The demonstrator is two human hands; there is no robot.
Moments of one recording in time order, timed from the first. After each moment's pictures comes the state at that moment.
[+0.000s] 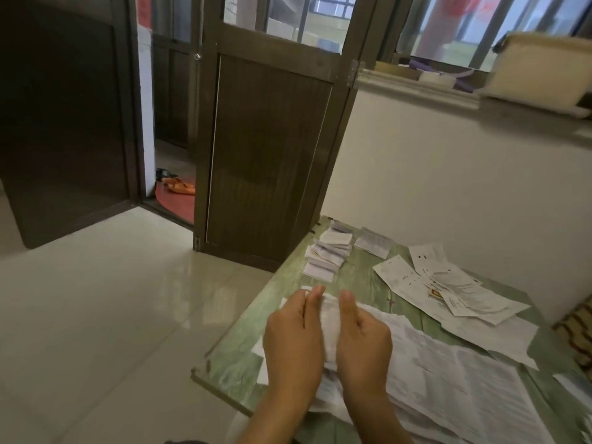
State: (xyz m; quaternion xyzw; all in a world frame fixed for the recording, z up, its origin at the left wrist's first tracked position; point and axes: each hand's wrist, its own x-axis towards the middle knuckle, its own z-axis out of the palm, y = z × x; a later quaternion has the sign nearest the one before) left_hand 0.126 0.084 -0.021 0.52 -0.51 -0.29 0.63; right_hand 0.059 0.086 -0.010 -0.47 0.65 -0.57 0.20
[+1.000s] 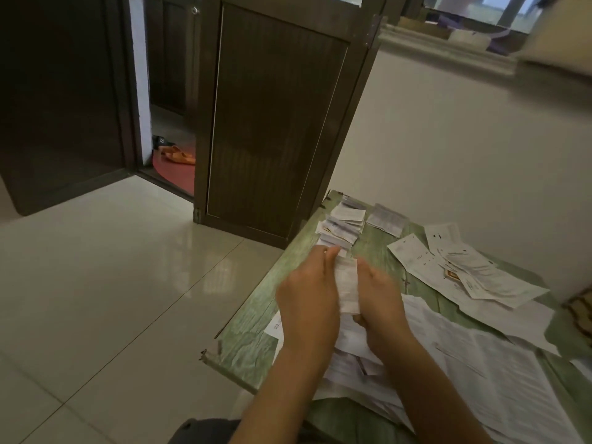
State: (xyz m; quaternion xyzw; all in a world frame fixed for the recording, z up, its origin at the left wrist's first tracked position) left_hand 0.136 0.049 -0.019 0.54 -0.56 -0.15 0.60; right_hand 0.053 0.043 -0.003 -0.43 0.66 -0.50 0.36
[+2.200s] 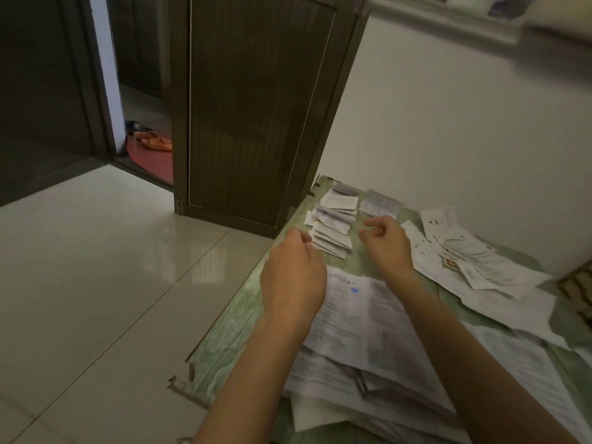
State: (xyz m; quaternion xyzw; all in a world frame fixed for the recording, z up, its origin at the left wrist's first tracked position) left_hand 0.140 0.001 -0.016 0.61 -0.58 -0.31 0.44; right_hand -0.012 -0.062 -0.016 -0.55 0.70 -0.42 0.16
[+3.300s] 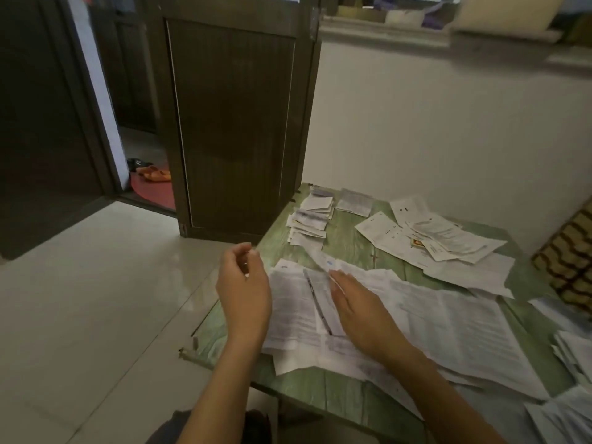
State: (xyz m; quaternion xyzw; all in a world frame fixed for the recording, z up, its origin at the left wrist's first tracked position) left_hand 0.152 0.059 -0.017 0.56 -0.41 -0.34 0.63; right_hand -0.011 0.077 -0.037 -0.70 0.67 -0.21 0.16
